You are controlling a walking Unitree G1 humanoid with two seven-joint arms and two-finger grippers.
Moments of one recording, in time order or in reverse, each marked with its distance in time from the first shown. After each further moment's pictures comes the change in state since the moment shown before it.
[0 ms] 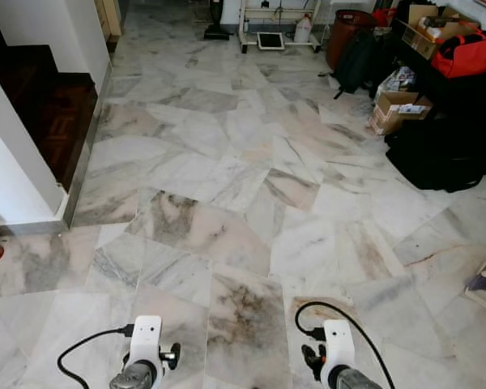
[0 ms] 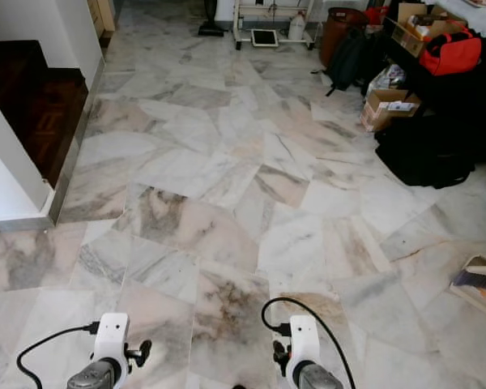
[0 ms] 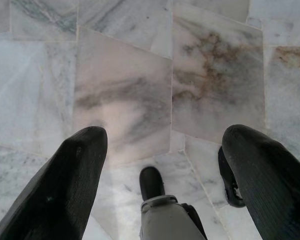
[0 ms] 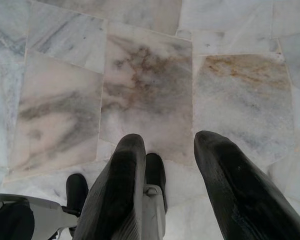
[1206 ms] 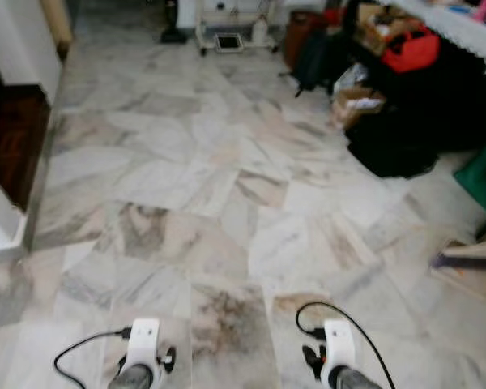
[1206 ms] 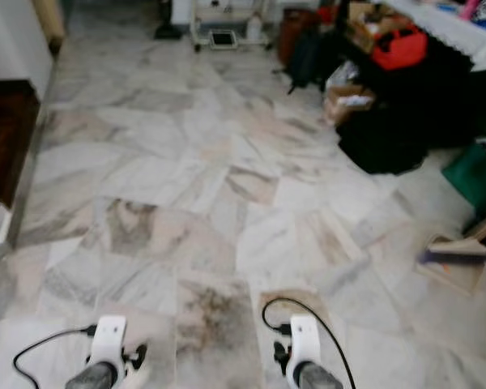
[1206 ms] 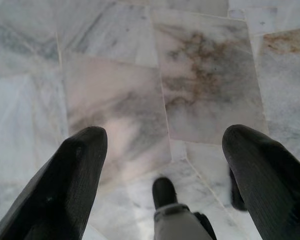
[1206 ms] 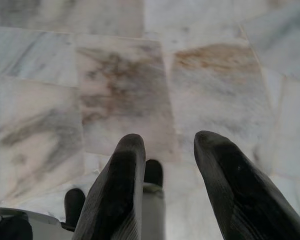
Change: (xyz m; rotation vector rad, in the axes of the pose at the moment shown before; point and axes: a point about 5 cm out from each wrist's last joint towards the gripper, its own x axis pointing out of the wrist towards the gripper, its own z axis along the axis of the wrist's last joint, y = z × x) left arm -0.001 0.003 -0.004 0.031 0.015 0.028; right arm 0.000 -0.001 0.000 0.002 0.007 -0.008
